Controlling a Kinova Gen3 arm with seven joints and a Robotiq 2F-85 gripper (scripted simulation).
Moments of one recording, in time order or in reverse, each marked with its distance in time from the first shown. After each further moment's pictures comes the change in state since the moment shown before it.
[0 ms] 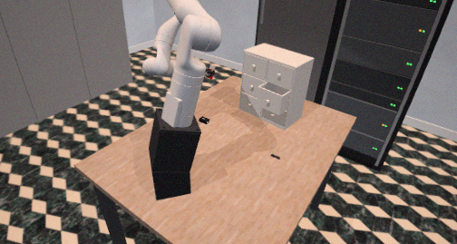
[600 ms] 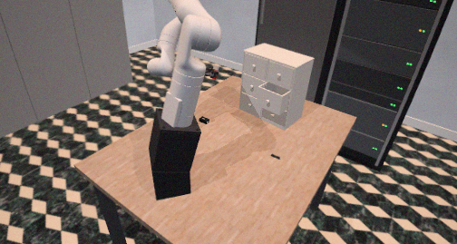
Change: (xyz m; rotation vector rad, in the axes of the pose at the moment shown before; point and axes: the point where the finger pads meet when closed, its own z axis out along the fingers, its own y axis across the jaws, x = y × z) arm -0.003 -0.015 0.009 -0.002 0.000 0.002
